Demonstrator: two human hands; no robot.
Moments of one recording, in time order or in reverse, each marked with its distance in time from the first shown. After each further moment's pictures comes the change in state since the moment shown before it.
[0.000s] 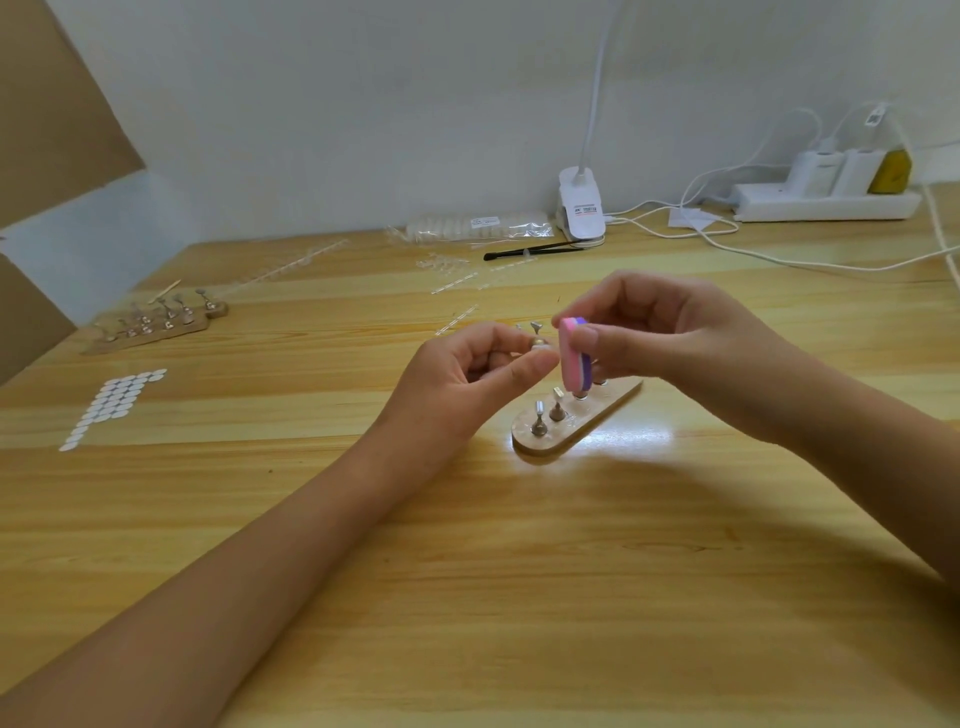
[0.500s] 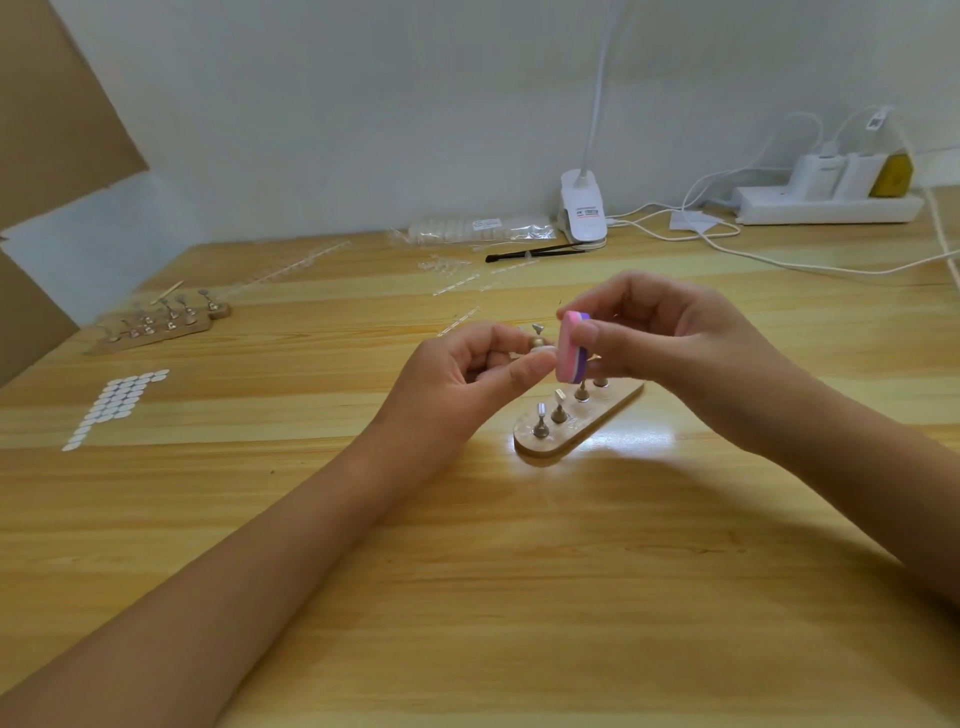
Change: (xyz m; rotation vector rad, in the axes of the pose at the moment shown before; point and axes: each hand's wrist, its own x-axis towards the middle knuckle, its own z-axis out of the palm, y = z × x) left_hand 0.001 0.004 -0.002 0.029 -0.013 0.007; right_hand -0.001 0.005 0.007 0.060 0.084 -0.026
